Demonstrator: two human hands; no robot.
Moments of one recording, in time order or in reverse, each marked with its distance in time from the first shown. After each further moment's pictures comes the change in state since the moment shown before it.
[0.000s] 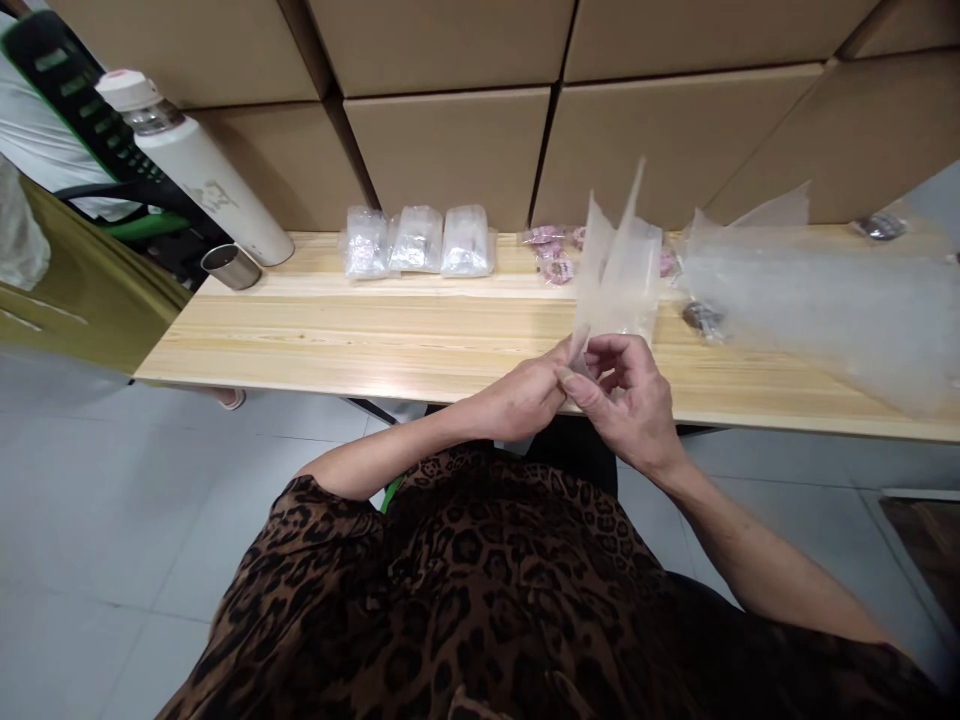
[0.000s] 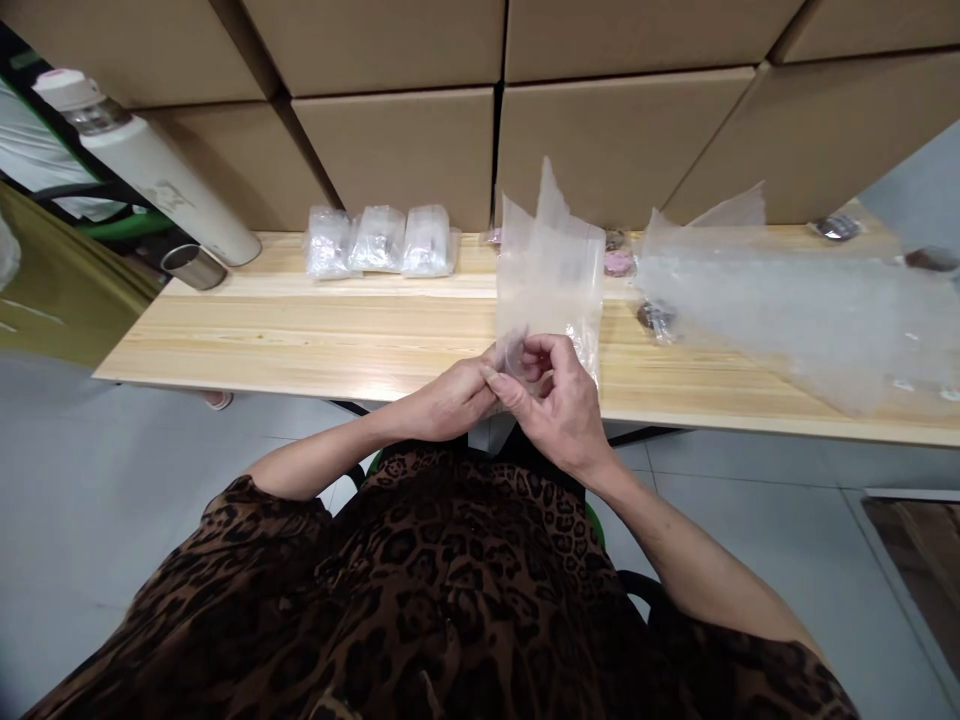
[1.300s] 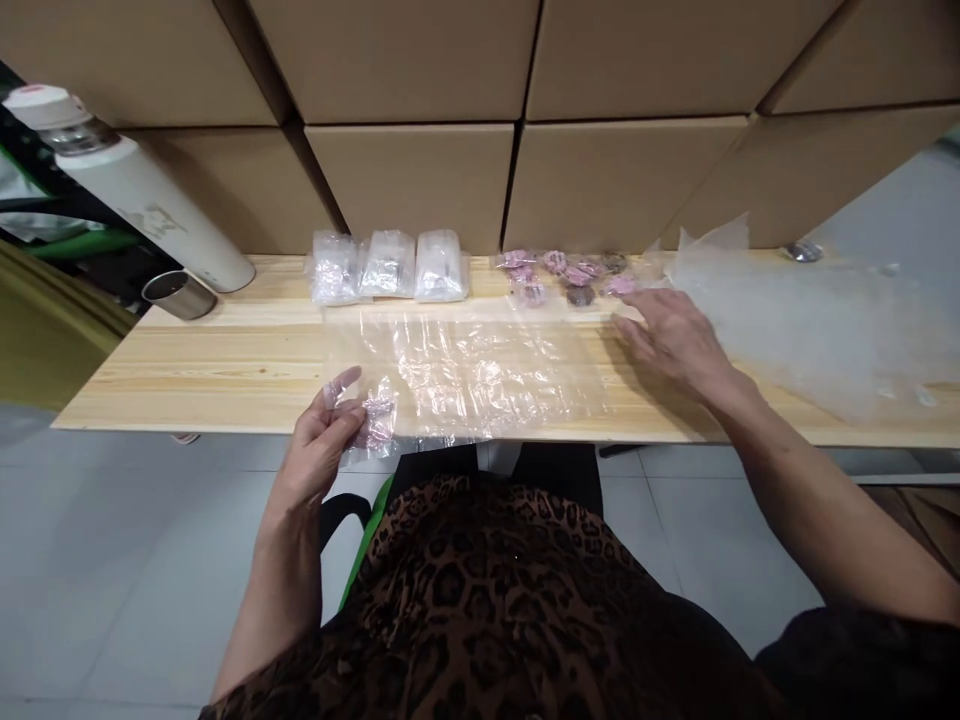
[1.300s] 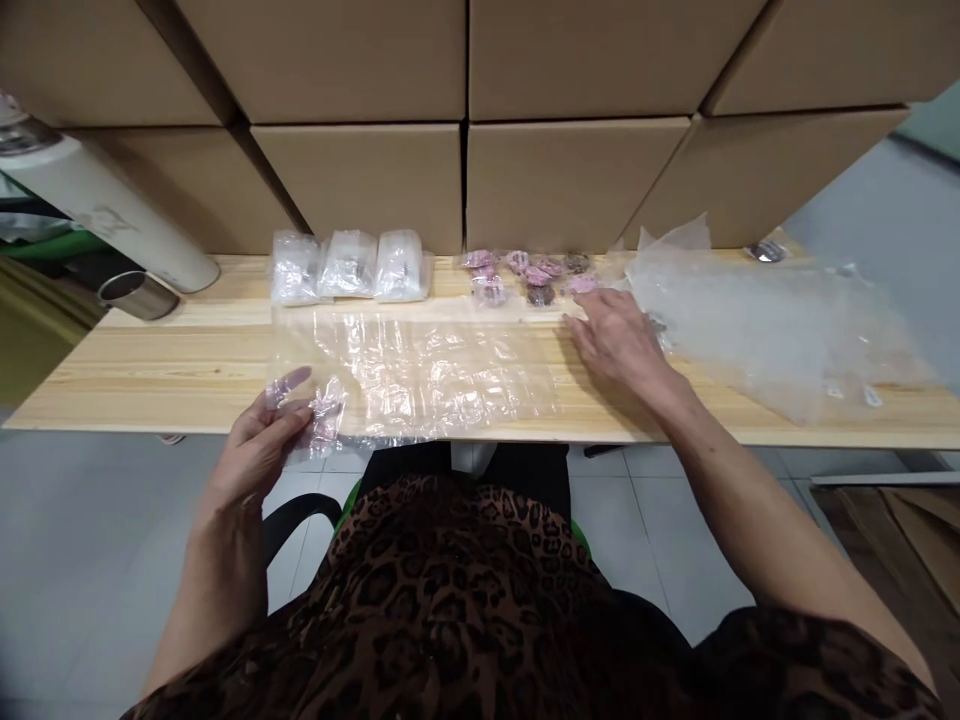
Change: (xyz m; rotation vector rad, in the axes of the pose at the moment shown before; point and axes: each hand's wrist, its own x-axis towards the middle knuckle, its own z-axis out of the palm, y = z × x) left_hand -0.137 0.009 -0.097 -0.284 0.860 -0.612; right_hand 0.108 0.108 -0.092 -0.760 -0.165 -0.182
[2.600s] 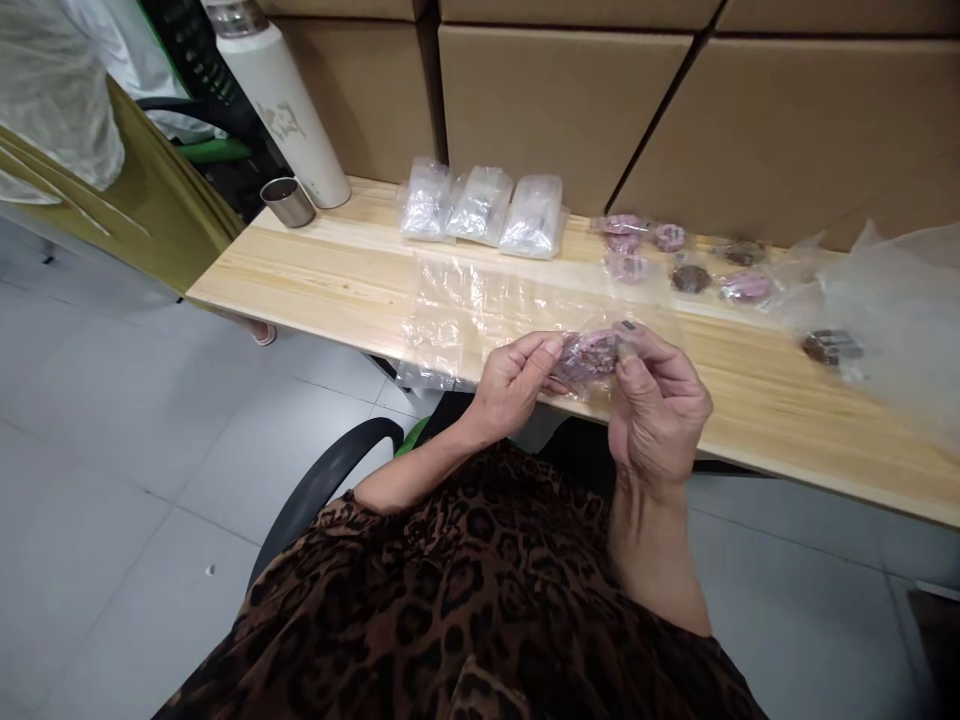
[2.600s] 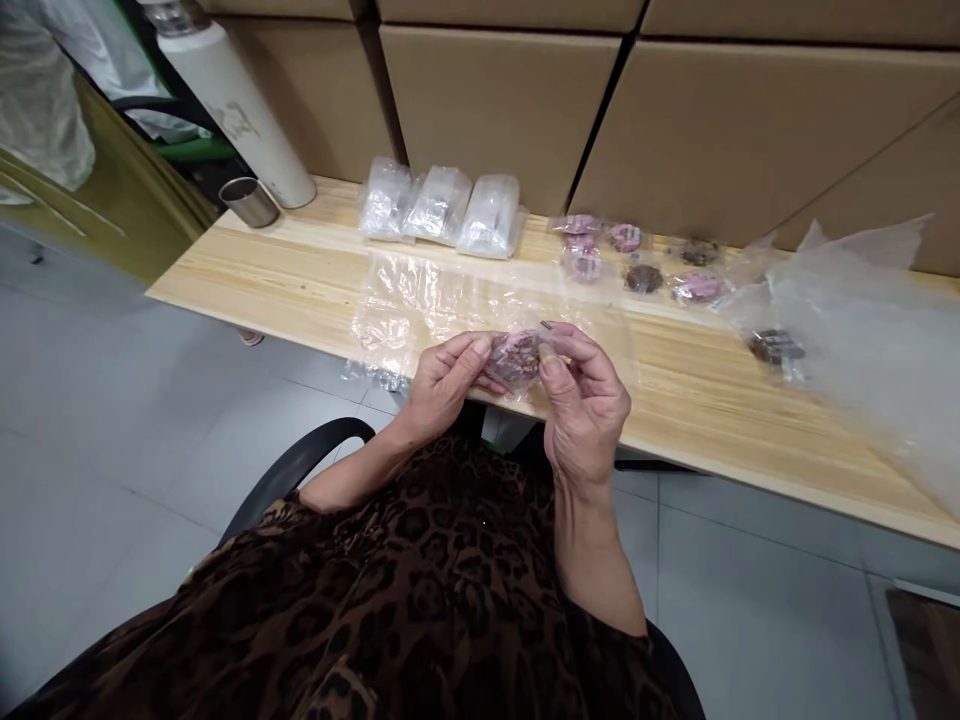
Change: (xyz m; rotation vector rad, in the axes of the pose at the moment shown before) left_hand -0.016 -0.020 0.142 -0.195 -0.343 0.259; right_hand -0.062 -0.188 0.050 1.033 0.360 0.144
